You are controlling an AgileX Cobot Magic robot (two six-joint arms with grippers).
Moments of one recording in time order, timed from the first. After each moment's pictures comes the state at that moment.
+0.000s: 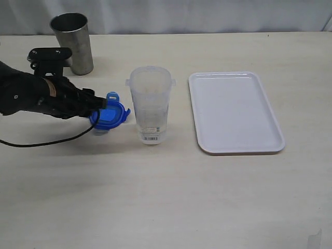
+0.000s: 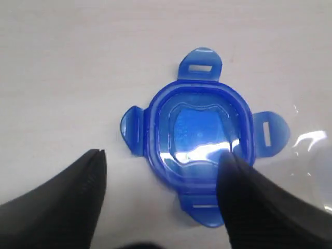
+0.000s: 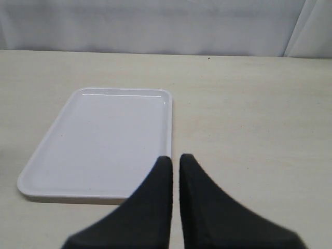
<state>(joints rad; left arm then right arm) -0.37 1.77 -0.79 0.23 0.05 -0.45 0.03 0.00 0.00 -0.06 0.35 0.01</state>
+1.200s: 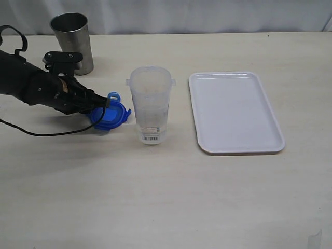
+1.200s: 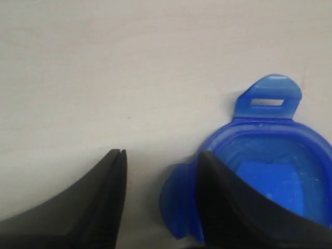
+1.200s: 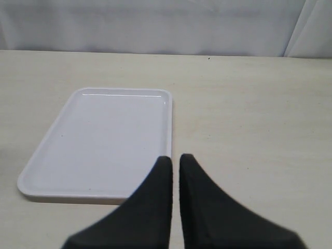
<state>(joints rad) -0.32 2.01 -0.96 0.23 0.04 -0.37 0.03 0.00 0.00 -0.06 0.35 0.01</state>
